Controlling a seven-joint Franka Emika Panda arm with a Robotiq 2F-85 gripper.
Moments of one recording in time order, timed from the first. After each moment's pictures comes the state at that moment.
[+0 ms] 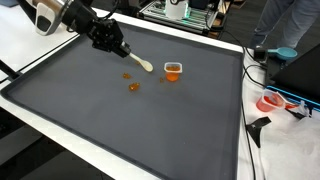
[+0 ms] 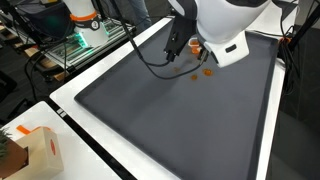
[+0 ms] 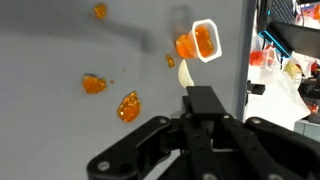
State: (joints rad) arm -0.24 0.70 0.11 -1.40 0.57 1.66 -0.53
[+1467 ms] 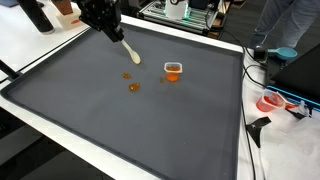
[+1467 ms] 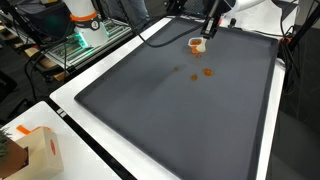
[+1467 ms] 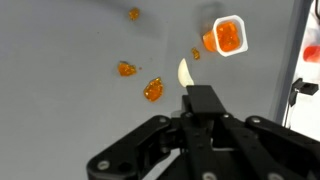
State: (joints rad) arm -0.12 0.48 0.07 -1.54 0.33 1.82 -0.36
